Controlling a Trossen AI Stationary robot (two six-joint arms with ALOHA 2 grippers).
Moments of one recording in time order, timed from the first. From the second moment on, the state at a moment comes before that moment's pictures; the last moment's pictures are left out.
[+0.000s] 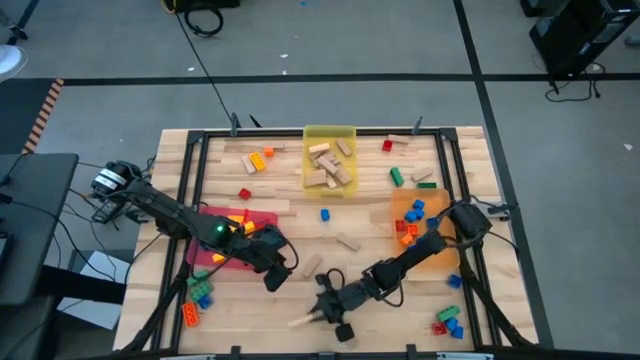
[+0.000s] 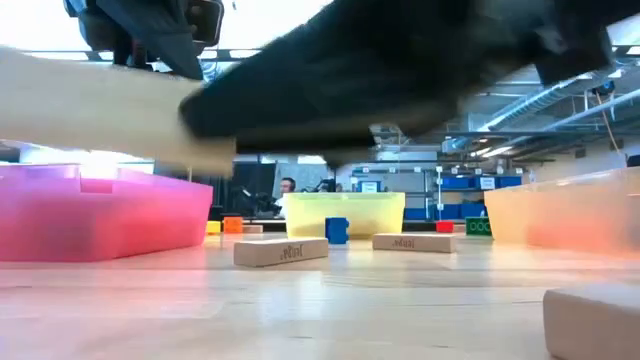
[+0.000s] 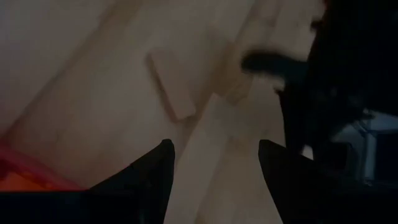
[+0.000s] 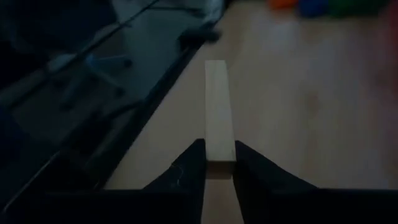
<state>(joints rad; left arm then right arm) -0.42 1.40 0.88 -0.31 -0.15 -1.00 0.50 2.14 1.16 0.54 0.07 0.19</state>
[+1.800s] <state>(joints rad) 0.12 0.94 0.88 -0.45 -0.10 -0.23 -0.50 1.72 1.09 -0.14 -0.10 0.27</state>
